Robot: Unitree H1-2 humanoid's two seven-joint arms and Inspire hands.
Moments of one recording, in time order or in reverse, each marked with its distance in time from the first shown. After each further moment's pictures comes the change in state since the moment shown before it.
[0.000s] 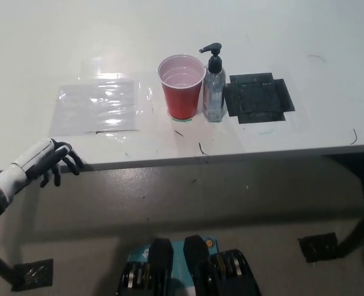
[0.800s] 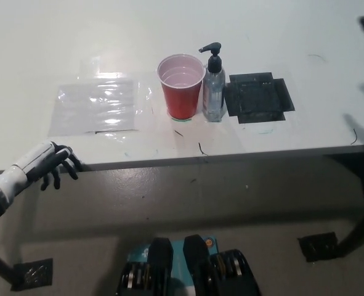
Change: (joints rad) left_arm 0.001 -0.002 0.003 -0.017 0.028 0.030 -0.029; right_arm -0.617 -0.097 0.221 -0.065 -0.096 0.081 0.151
